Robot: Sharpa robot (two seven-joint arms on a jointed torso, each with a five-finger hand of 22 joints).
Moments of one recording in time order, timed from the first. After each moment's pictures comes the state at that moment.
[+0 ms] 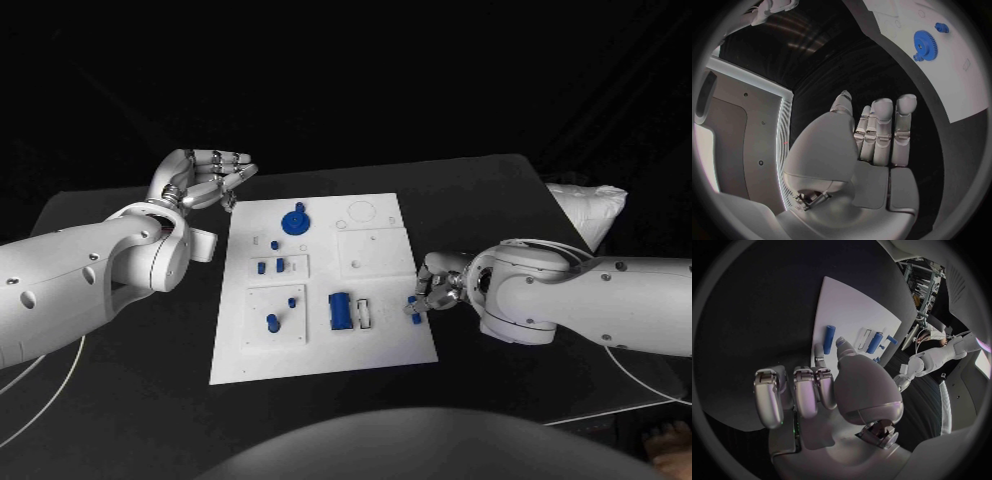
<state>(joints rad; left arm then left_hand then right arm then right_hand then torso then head) 1.29 -0.67 -0.23 1.26 -0.27 -0.48 0.46 1.46 -0.03 -0.10 0.29 0.27 0.94 0.17 0.08 0.08 1.10 0.11 0.07 0.07 1.29 0.03 0.91 0.86 0.13 1.17 0.14 0.82 1.27 1.17 -1.10 -0.23 1.93 -1.23 -0.19 -0.69 1.24 0.02 -0.04 0.16 0.26 0.85 0.13 0.38 0.59 1.47 0.07 1.57 1.31 1.47 0.00 1.57 1.31 0.01 1.47 0.11 1.57 1.31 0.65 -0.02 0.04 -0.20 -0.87</state>
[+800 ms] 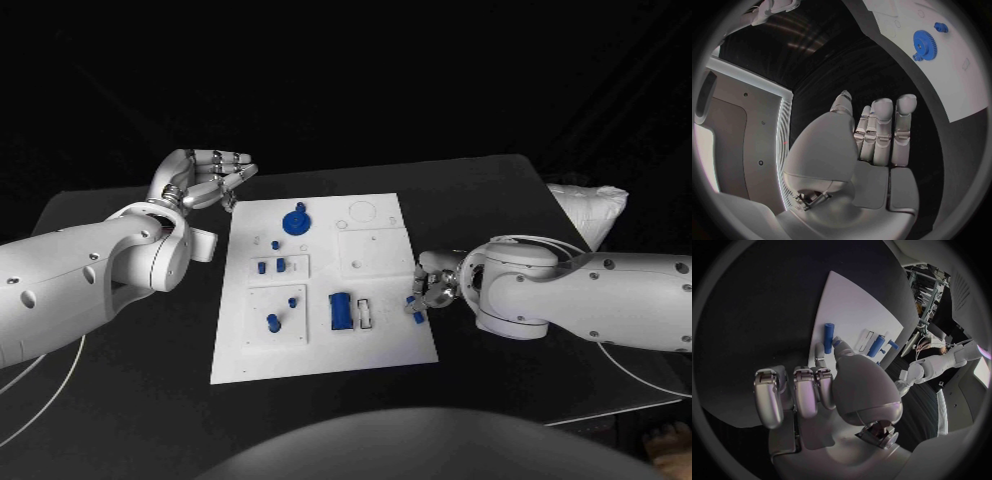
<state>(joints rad) 1.29 -0.68 -0.23 1.26 -0.27 -0.48 0.46 1.46 -0.03 -0.10 0.29 0.27 0.94 0.17 0.08 0.08 1.10 0.11 0.07 0.07 1.29 0.03 0.91 0.86 0.13 1.17 0.14 0.82 1.27 1.17 -1.06 -0.23 1.89 -1.27 -0.13 -0.69 1.28 0.02 0.00 0.12 0.24 0.86 0.13 0.38 0.74 1.47 0.07 1.57 1.31 1.47 0.00 1.57 1.31 0.01 1.47 0.11 1.57 1.31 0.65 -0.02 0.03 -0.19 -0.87</state>
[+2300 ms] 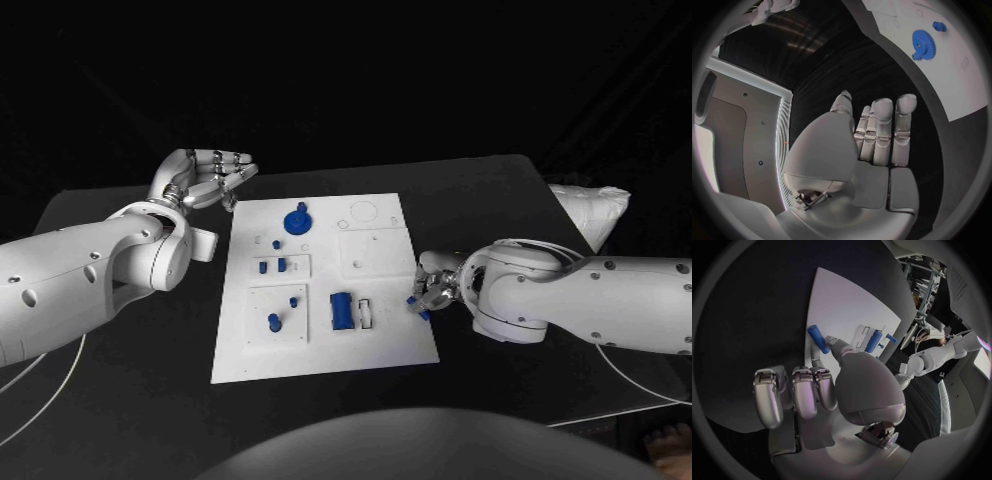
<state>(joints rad) 1.29 -0.68 -0.23 1.26 -0.27 -0.48 0.46 1.46 -0.03 -0.10 0.29 0.27 0.94 0.17 0.08 0.08 1.10 0.11 0.07 0.07 1.29 0.03 0.91 0.86 0.13 1.17 0.14 0.81 1.26 1.17 -1.06 -0.23 1.90 -1.20 -0.21 -0.69 1.28 0.03 0.30 0.02 0.35 0.99 0.17 0.12 0.97 1.46 0.05 1.57 1.31 1.46 0.00 1.57 1.31 0.01 1.47 0.11 1.57 1.31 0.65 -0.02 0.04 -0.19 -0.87</state>
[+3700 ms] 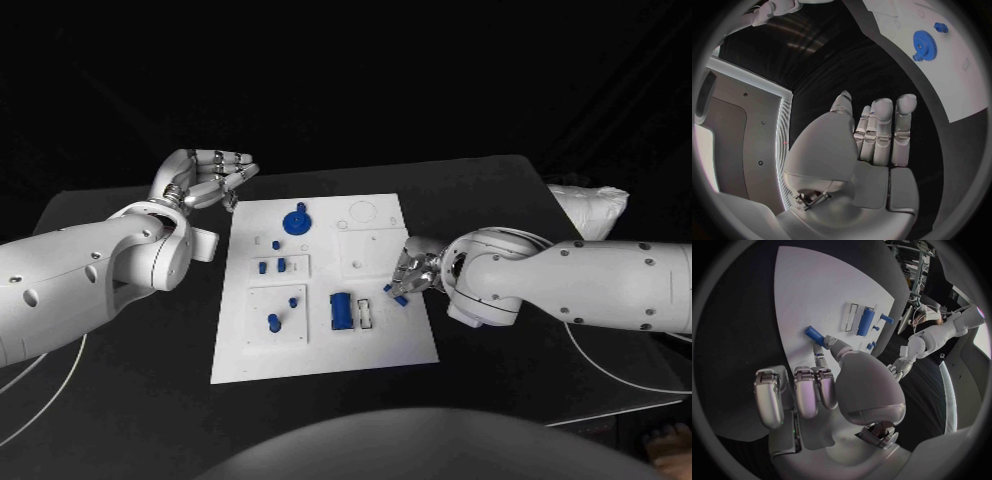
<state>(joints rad) 1.29 -0.68 -0.23 1.26 -0.27 -0.47 0.46 1.45 -0.03 -0.10 0.29 0.27 0.94 0.17 0.08 0.08 1.10 0.11 0.07 0.07 1.29 0.03 0.91 0.86 0.13 1.17 0.14 0.81 1.26 1.19 -0.96 -0.23 1.82 -1.09 -0.29 -0.66 1.27 0.01 0.31 -0.01 0.25 1.06 0.11 0.09 0.22 1.46 0.05 1.57 1.31 1.46 -0.01 1.57 1.31 0.01 1.47 0.10 1.57 1.31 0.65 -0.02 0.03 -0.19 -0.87</state>
